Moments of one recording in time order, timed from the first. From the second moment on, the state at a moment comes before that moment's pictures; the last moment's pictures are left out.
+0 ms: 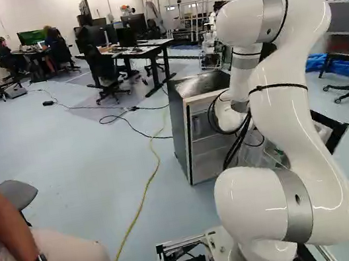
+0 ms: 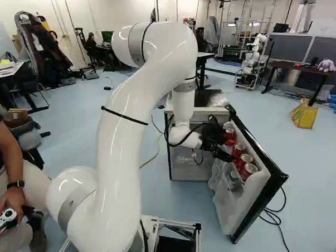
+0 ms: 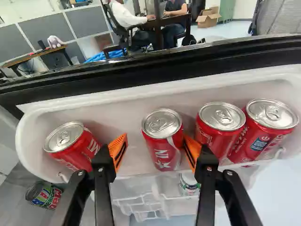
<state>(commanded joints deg) -23.1 -41.5 -44.8 57.1 67.4 6.7</state>
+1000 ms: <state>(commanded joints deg) -22.7 -41.2 -44.4 55.5 69.9 6.7</state>
